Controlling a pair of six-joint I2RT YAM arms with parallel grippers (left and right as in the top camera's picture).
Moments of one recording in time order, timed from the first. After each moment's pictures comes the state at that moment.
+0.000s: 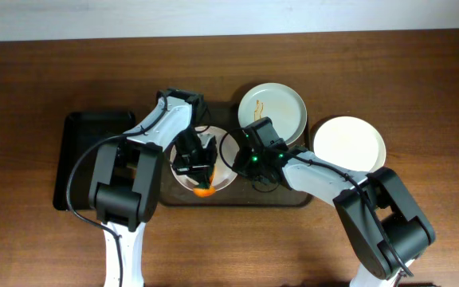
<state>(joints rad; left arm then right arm) -0.33 2.23 1.62 -1.33 0.39 -0.12 0.53 1.88 0.99 -0.18 -0.25 0.96</state>
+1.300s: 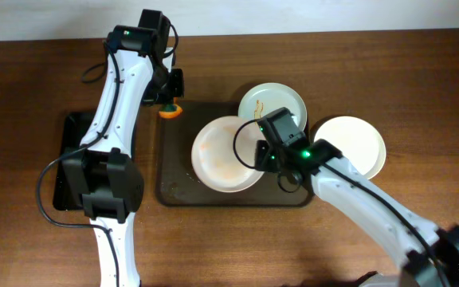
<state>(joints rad) -0.18 2.27 2.26 -1.41 0.06 -0.20 0.54 1.56 1.07 -0.59 0.05 0.63</state>
